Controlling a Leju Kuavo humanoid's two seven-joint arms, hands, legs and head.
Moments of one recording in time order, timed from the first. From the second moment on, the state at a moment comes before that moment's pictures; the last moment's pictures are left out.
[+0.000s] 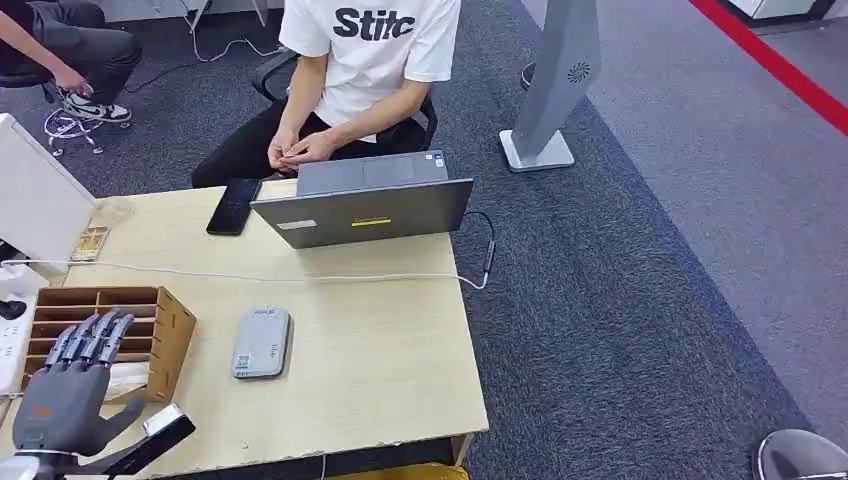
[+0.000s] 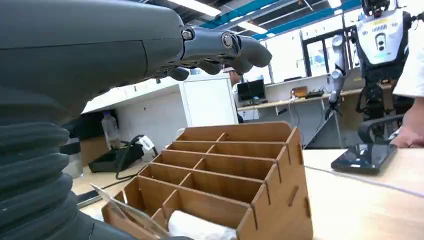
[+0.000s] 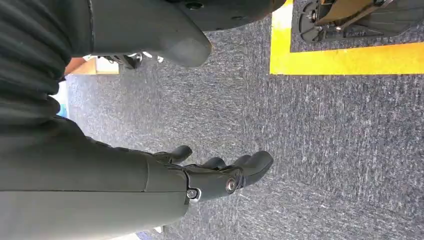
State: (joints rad) left arm 0.12 0.31 -0.03 -1.66 -1.21 0.13 -0.10; right arm -0.06 0.12 0.44 -0.16 -0.20 -0.47 0.19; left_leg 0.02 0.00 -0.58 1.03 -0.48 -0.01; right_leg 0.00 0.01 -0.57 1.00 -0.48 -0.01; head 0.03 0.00
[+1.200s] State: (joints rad) left arm 0.14 0.38 -0.03 -1.66 -1.23 0.05 -0.05; right arm -0.06 0.12 0.44 -0.16 -0.21 -0.47 0.19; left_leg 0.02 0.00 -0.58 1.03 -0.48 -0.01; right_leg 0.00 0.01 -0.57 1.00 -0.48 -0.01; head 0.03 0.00
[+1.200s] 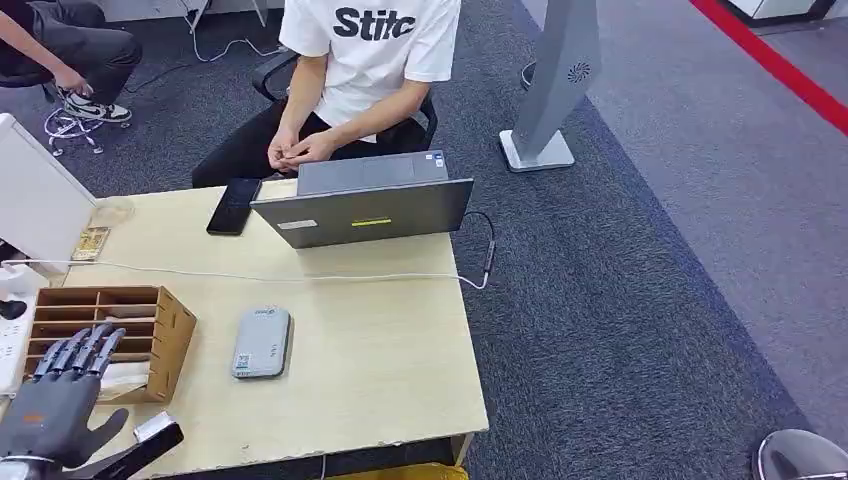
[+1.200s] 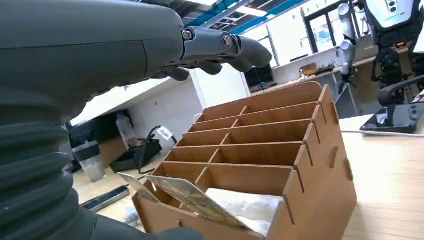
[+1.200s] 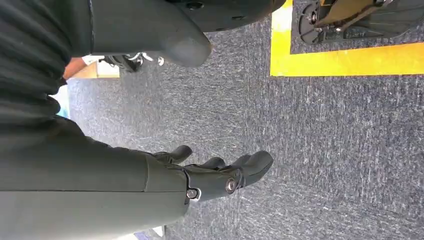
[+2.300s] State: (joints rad) left arm 0.20 0.40 -0.02 -1.69 -1.26 0.03 0.00; right arm -0.06 0.12 0.44 -0.16 -0.22 -0.47 0.19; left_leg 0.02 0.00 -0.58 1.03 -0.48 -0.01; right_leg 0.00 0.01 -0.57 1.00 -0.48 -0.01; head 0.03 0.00
